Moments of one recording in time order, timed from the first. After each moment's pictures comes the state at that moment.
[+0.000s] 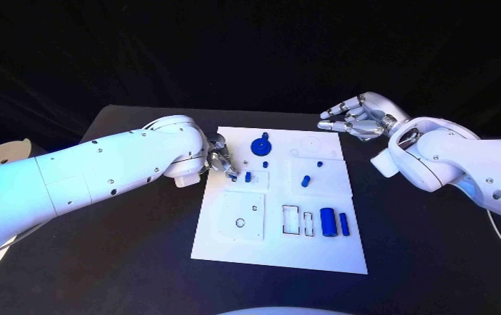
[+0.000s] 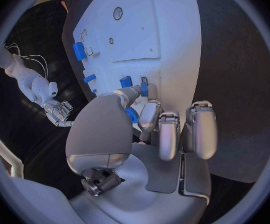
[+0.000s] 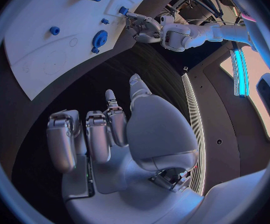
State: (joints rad) left arm 1.29 -0.63 -0.06 1.37 -1.03 0.13 -0.62; left_hand 1.23 -0.16 0.61 0.19 0.14 0.94 0.05 0.63 0.57 1.39 -0.03 1.23 1.17 1.47 -0.08 1.57 1.31 0.03 1.47 0.02 1.46 1.31; right arm 1.24 -0.99 0.00 1.57 -0.84 -0.38 0.06; right_hand 1.29 -0.06 -0.04 0.18 0.17 1.01 0.14 0.08 0.08 1.47 0.06 1.37 1.31 1.47 -0.01 1.56 1.31 0.01 1.47 0.09 1.55 1.31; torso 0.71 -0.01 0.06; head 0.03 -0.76
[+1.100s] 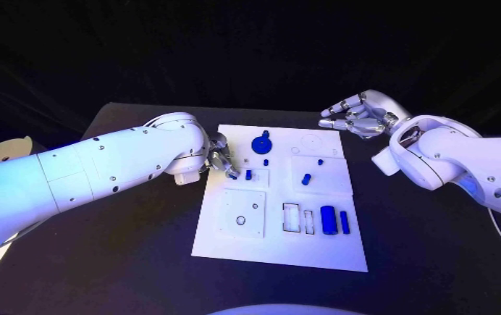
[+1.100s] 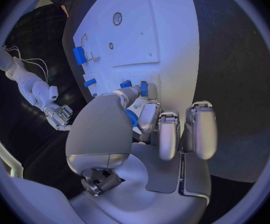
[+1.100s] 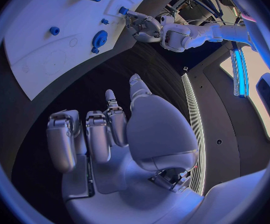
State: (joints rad) left arm 1.29 -0.63 -0.06 1.37 -1.04 0.18 -0.62; left_hand 1.23 -0.16 0.62 0.19 0.13 0.94 0.05 0.63 0.57 1.40 -0.04 1.25 1.18 1.47 -0.08 1.57 1.31 0.03 1.47 0.02 1.46 1.31; right arm 1.24 -0.99 0.00 1.57 -0.84 -0.37 0.06; right_hand 1.29 -0.06 -0.04 0.18 0.17 1.01 0.14 0.08 0.08 1.47 0.06 1.37 1.31 1.47 -0.01 1.56 1.31 0.01 1.47 0.09 1.55 1.31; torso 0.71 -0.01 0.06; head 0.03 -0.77
